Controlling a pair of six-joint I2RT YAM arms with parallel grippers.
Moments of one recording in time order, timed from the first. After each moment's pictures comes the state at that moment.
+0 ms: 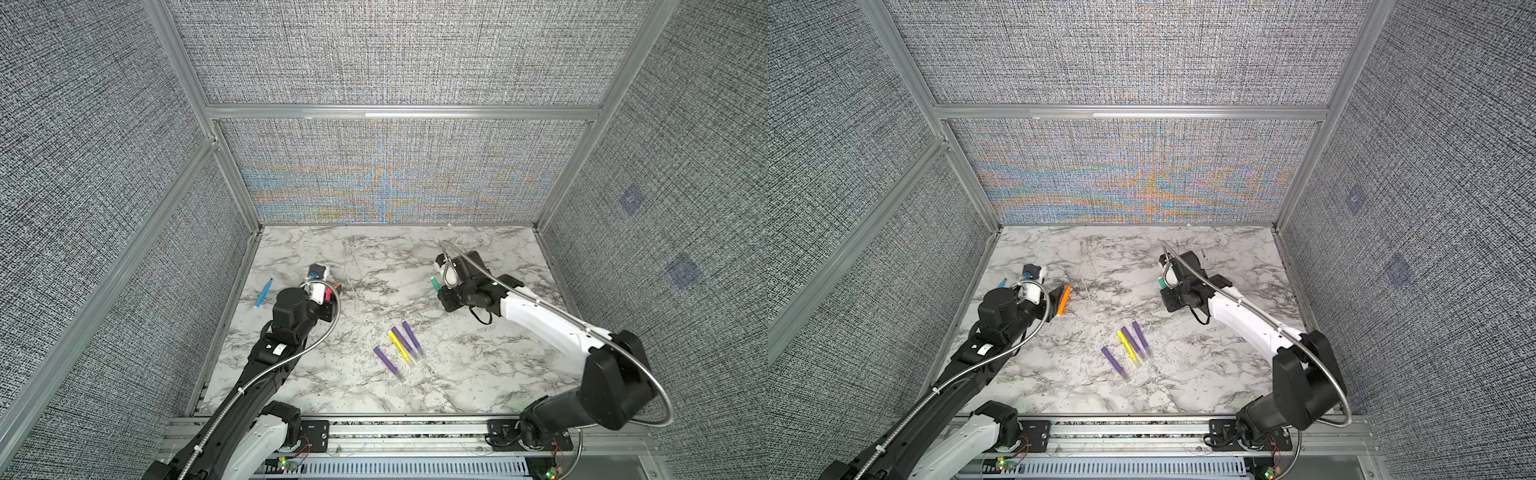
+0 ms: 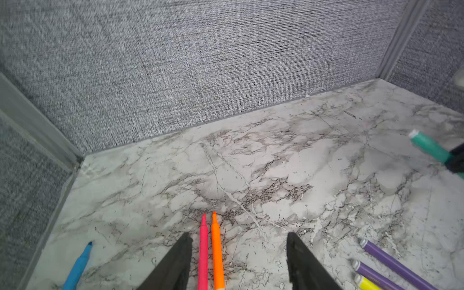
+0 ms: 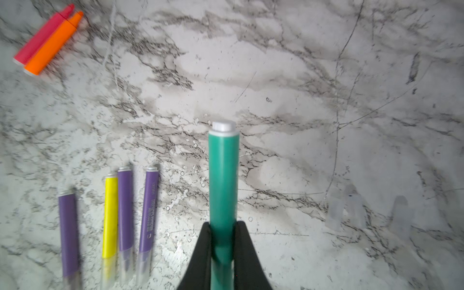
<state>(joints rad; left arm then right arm) -0.39 0.84 0.54 0.02 -0.06 0.13 0.52 1.46 1.11 -0.57 -0.06 0.04</state>
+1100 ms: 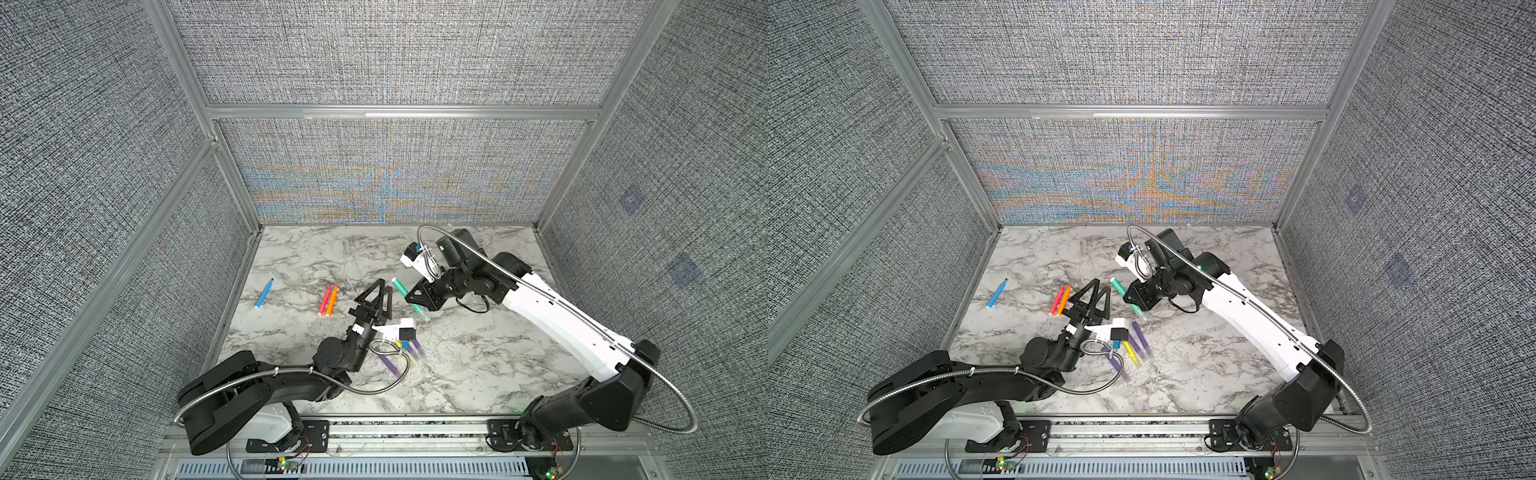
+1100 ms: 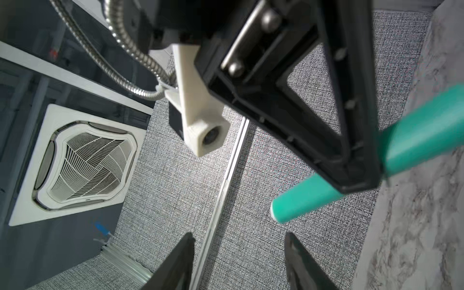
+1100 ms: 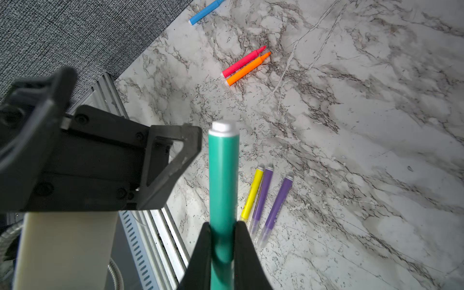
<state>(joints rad) -0.99 1.37 0.35 1.47 -0.44 1.60 0.71 1.51 1.54 -0.93 -0.39 0.01</state>
